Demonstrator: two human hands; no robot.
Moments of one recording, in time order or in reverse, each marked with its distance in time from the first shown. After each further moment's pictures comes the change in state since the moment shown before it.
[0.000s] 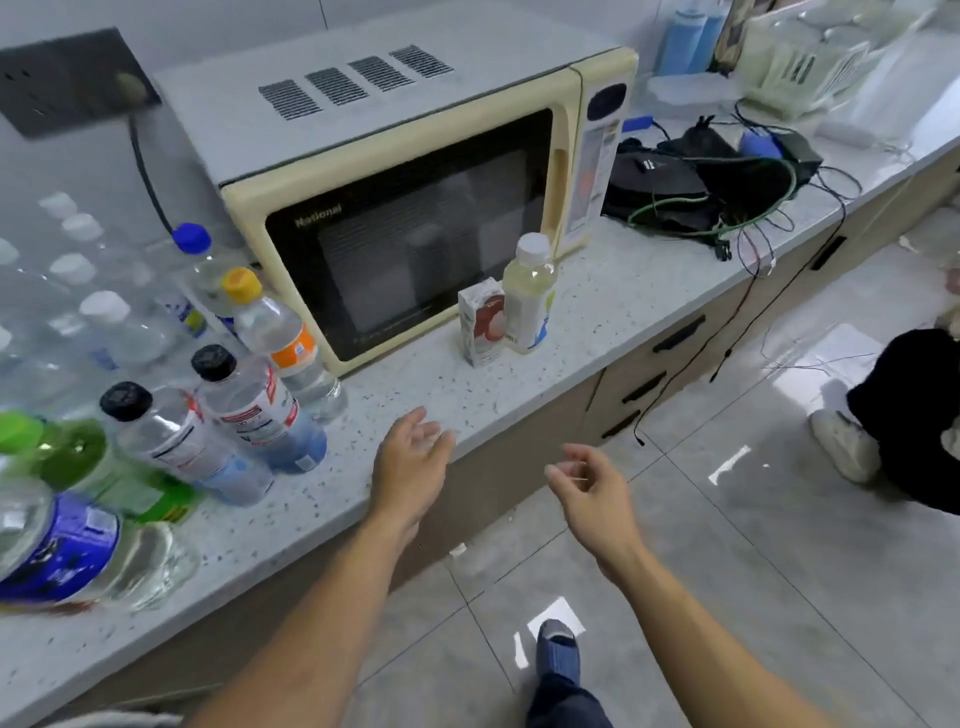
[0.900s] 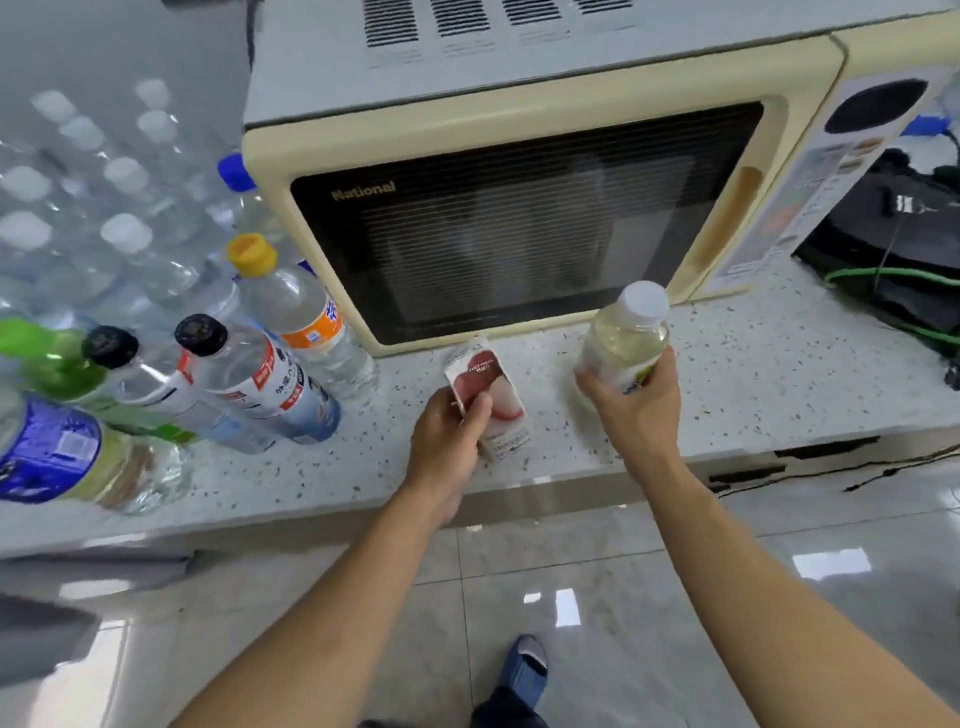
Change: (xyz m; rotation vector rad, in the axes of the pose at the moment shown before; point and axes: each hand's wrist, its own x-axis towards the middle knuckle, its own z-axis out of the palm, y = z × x) left_hand 0.076 0.040 0.063 -0.421 0.202 -0.192; right_hand 0.230 -0.079 0.029 -0.046 -0.171 -0.320
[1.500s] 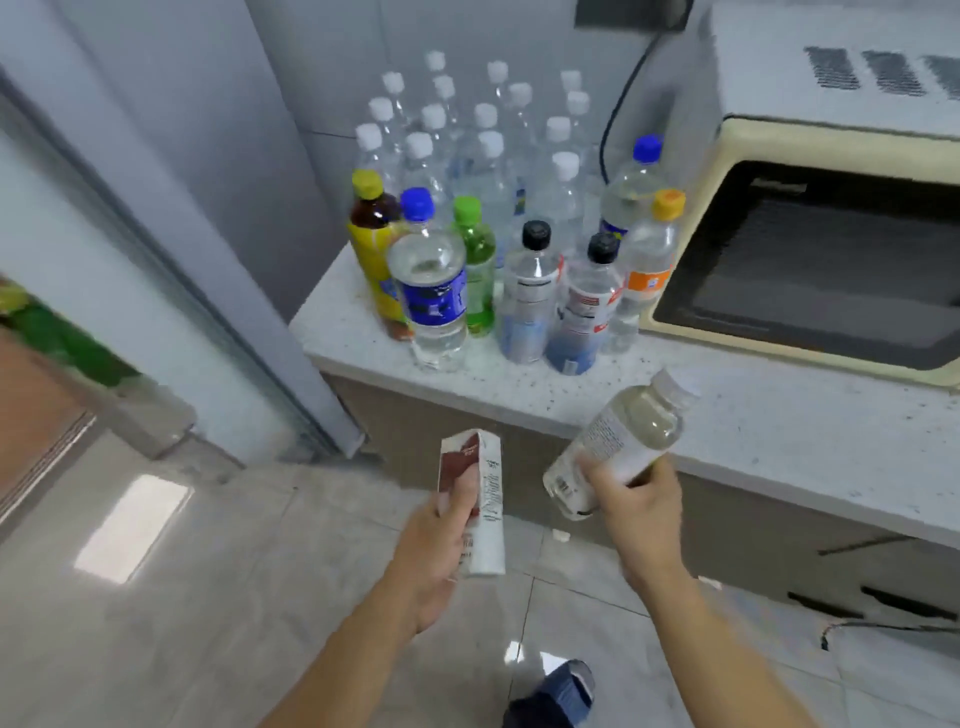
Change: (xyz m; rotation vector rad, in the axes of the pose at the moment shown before) left_hand -0.207 -0.089 -0.227 -0.403 0.194 -0.204; right_hand -0.253 -0.056 0.127 0.165 -0.437 0.095
